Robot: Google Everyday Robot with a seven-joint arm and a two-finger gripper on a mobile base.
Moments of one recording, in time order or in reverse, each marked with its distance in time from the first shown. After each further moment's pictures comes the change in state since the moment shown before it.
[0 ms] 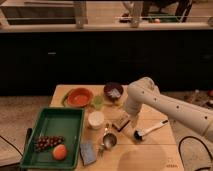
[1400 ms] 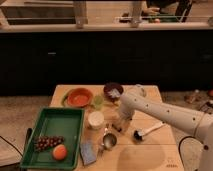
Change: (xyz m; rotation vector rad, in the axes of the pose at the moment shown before) arm -0.011 -0.014 0.051 0.046 0.014 0.298
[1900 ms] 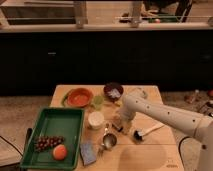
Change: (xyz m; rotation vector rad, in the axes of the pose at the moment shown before) arm 0.012 0.007 0.013 -0.010 -0.011 -0.031
